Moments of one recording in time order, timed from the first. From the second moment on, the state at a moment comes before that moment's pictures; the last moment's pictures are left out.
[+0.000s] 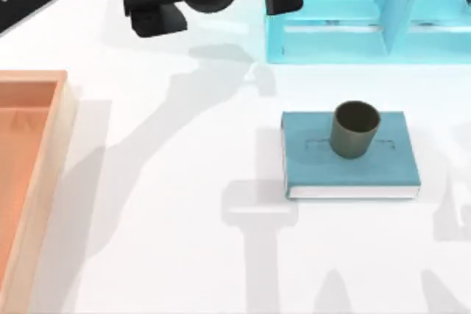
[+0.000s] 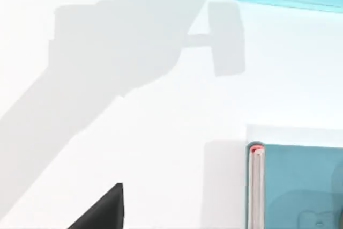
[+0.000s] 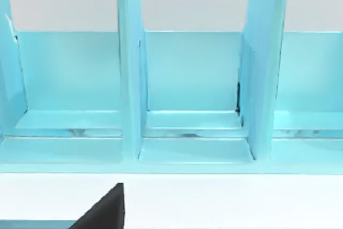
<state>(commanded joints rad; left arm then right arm) -0.65 1.94 1.90 -1.01 -0.18 -0.66 0.00 0.00 0.00 0.00 0.00 0.00</state>
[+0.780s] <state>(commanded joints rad) -0.97 2.48 2.63 -1.48 -0.31 -0.89 0.00 0.00 0.00 0.00 0.00 0.00</state>
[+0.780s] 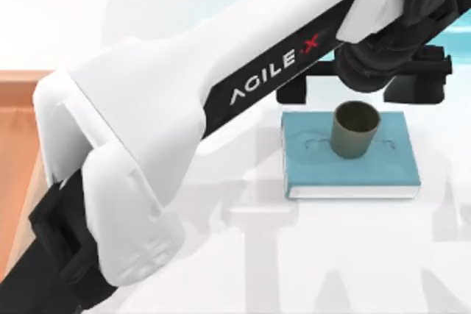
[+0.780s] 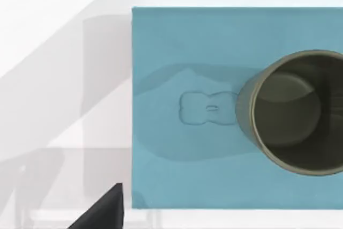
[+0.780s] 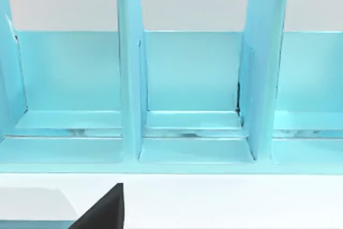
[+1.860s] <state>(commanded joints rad) -0.91 2.50 2.31 -1.11 -0.30 -0.83 0.00 0.00 0.00 0.00 0.00 0.00</state>
